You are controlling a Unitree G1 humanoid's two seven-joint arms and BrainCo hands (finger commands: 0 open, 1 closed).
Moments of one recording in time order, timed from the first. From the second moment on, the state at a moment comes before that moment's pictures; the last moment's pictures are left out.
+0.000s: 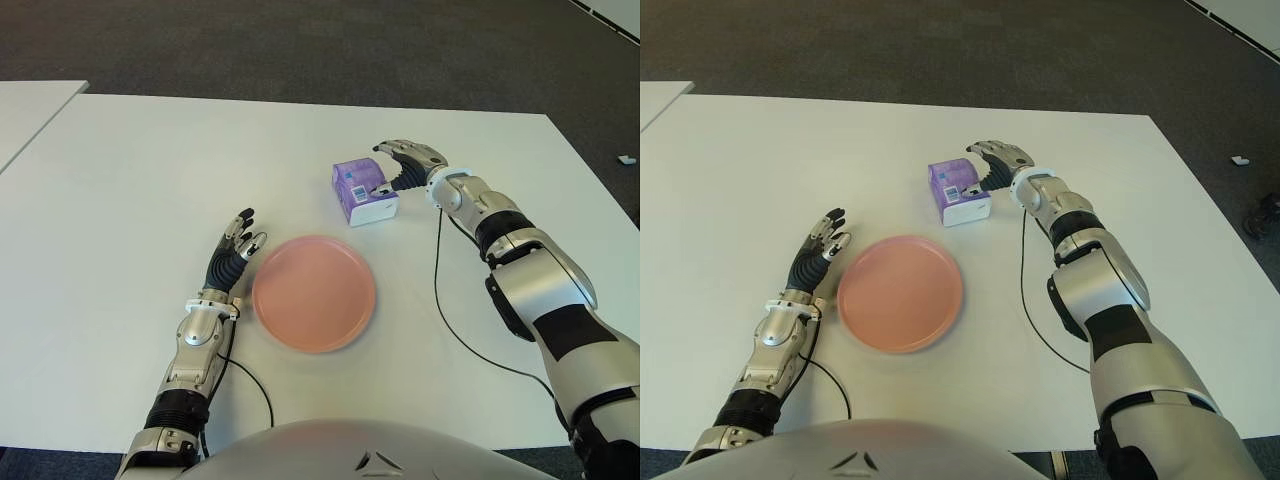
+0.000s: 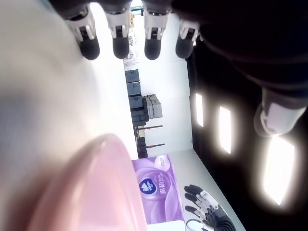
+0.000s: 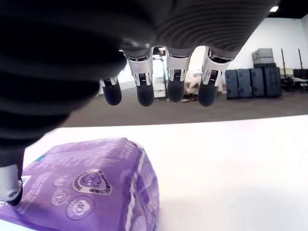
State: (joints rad) left arm 0.05 0.11 0.02 0.41 0.02 -0.45 -0.08; right arm -1.06 -0.42 0.56 1.31 -0.75 -0.46 -0.13
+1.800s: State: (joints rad) left arm 0.03 0.09 0.03 0.45 0.02 -0.51 -0.08; right arm -1.02 -0.47 0.70 1.25 -0.87 -0.61 -0.23
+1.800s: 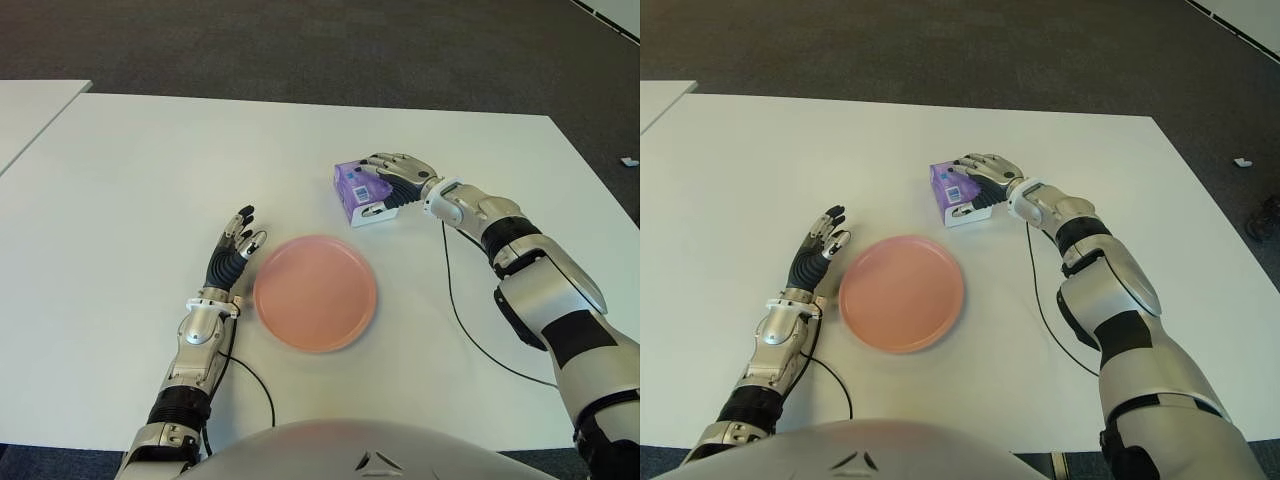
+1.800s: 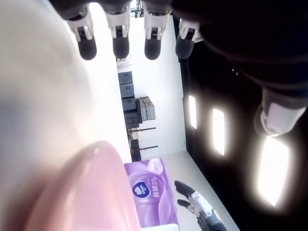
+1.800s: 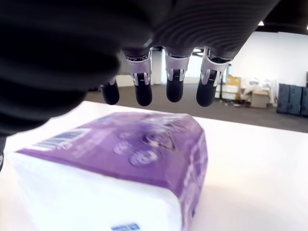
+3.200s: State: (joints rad) left arm 0.01 0.10 0.03 0.49 0.02 -0.53 -0.07; right arm -1.02 -0.46 0.69 1.32 -0.86 -0.44 -0.14
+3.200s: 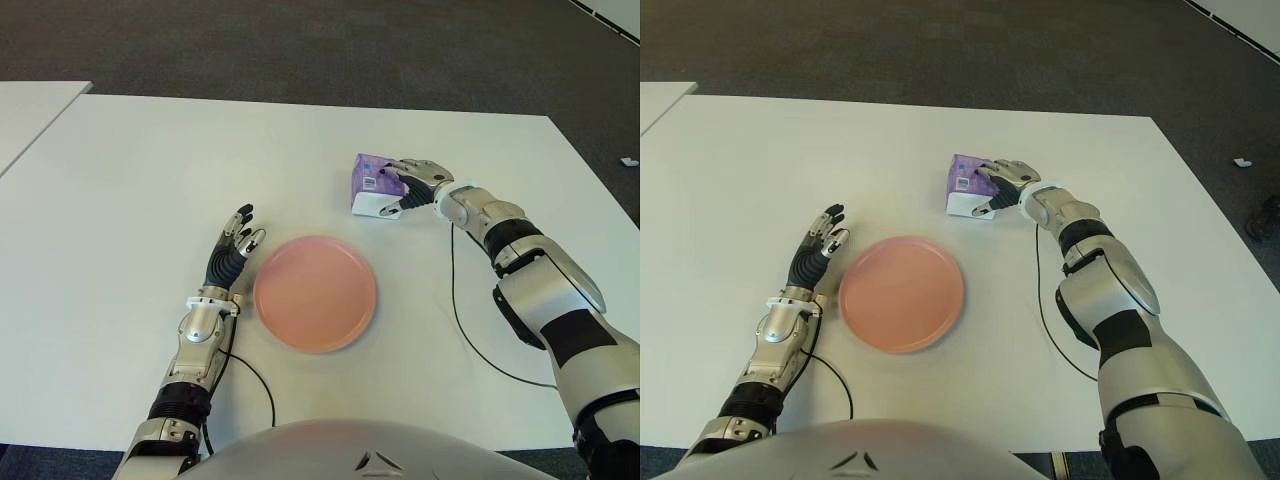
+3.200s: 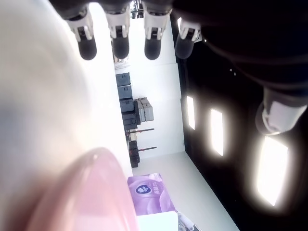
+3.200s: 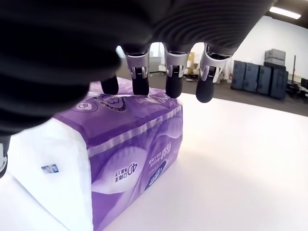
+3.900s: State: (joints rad) left arm 0.01 0.10 0.03 0.49 0.03 -0.53 -0.05; right arm -1.02 -0.43 0.69 1.32 -0.86 -0.44 -0.18
